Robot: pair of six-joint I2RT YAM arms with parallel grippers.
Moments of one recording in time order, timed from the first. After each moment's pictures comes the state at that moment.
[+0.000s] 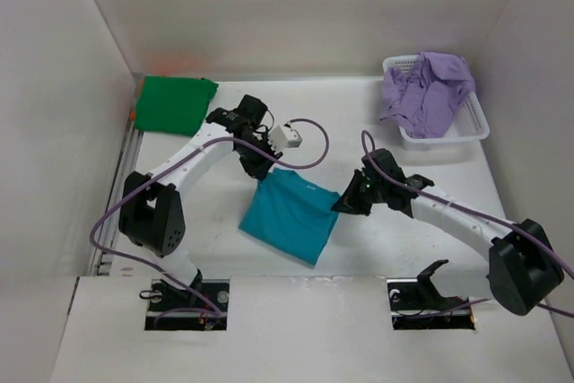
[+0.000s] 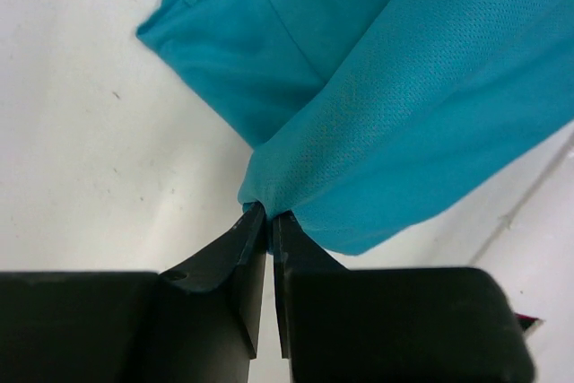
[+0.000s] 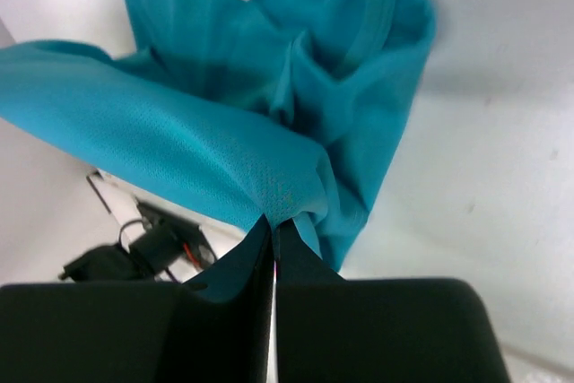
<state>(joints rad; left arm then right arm) -0.48 1.65 1.40 -1.00 0.35 0.59 0.59 1.23 0.72 -0.39 -0.27 1.06</state>
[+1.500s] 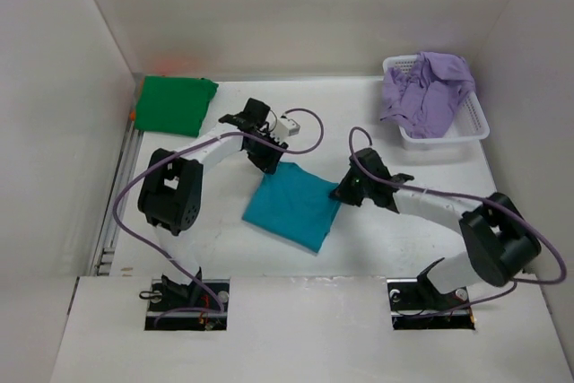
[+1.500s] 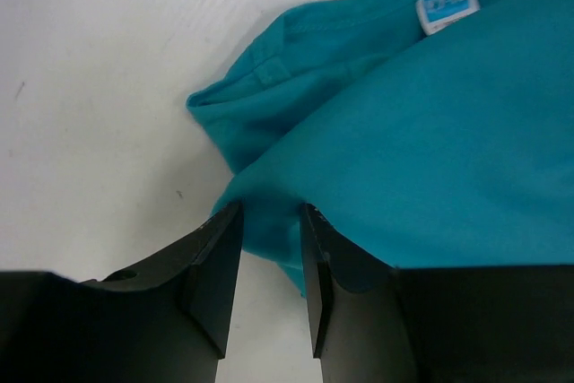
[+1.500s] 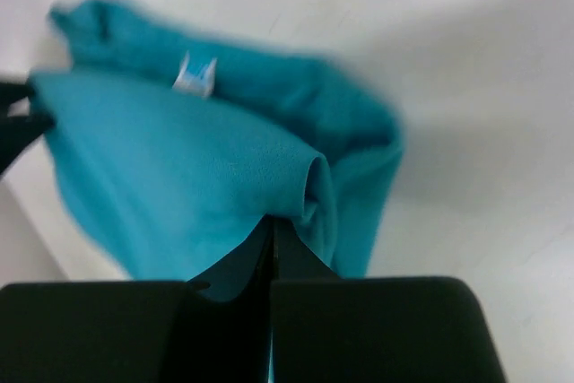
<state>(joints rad) -0.44 1.85 1.36 -0.62 0.33 0.37 0.62 1.41 0.71 -0.14 -0.02 1.09</state>
